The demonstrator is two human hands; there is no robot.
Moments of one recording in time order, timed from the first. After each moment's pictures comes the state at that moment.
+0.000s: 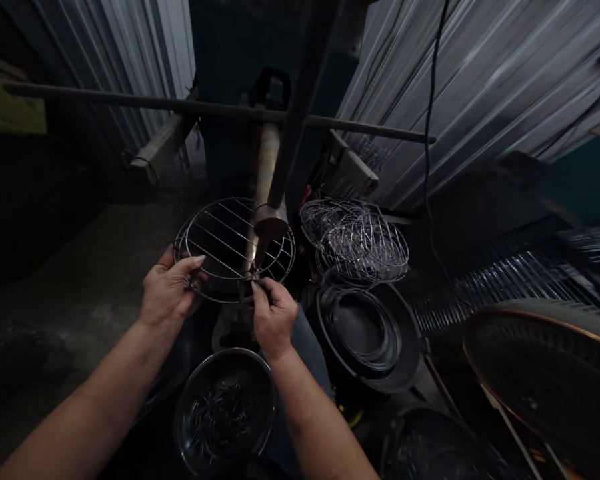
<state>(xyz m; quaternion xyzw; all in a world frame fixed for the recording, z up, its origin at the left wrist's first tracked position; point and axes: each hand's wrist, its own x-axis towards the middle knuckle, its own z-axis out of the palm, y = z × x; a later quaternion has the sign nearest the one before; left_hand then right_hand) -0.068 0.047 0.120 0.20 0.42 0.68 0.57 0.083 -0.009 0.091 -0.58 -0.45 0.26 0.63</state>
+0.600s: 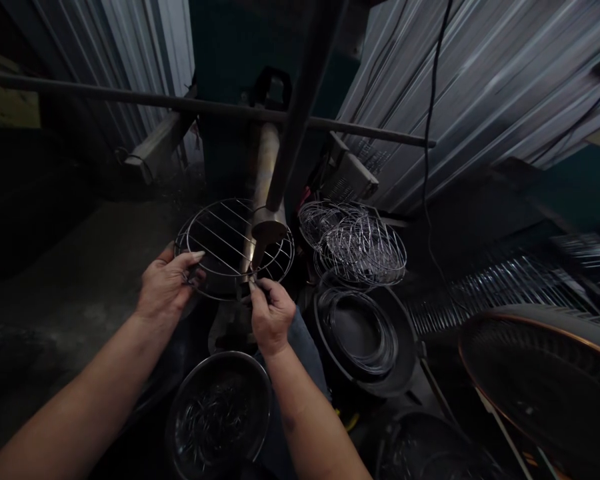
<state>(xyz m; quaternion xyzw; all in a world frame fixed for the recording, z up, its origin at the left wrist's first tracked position) -0.065 0.061 0.123 0.17 0.44 0.67 0.58 0.084 0.000 0.089 -0.58 -0.43 0.28 0.63</state>
